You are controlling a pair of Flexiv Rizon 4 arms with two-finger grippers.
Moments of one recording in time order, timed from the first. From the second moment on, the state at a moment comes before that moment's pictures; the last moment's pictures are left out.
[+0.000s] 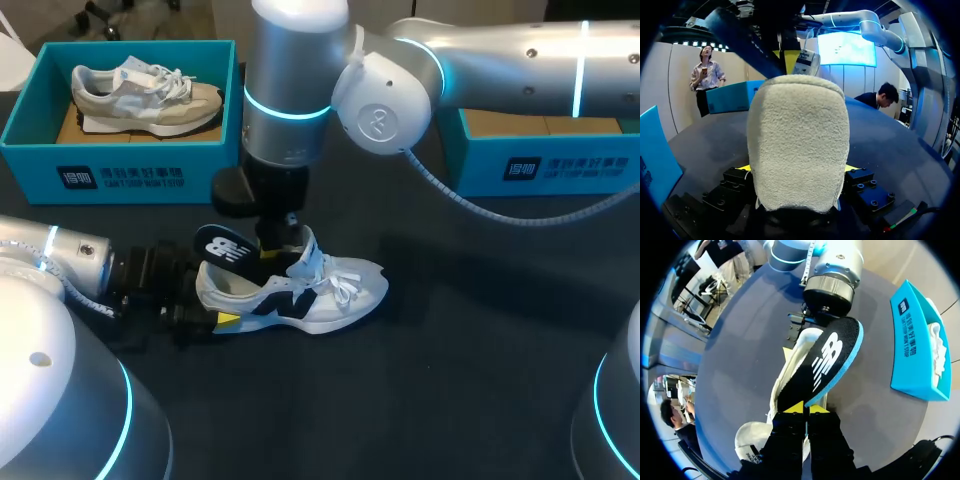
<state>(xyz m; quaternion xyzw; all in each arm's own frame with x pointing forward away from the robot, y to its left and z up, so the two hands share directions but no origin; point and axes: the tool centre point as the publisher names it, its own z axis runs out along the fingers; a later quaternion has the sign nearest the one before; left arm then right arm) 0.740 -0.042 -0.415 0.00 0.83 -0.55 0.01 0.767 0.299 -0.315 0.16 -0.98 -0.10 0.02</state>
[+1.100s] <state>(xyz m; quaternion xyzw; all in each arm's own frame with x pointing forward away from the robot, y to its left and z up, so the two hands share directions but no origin) 0.739 -0.042 -0.415 0.00 0.83 -0.55 0.01 0.785 0.303 -0.308 0.05 -0.97 -0.21 0.06</state>
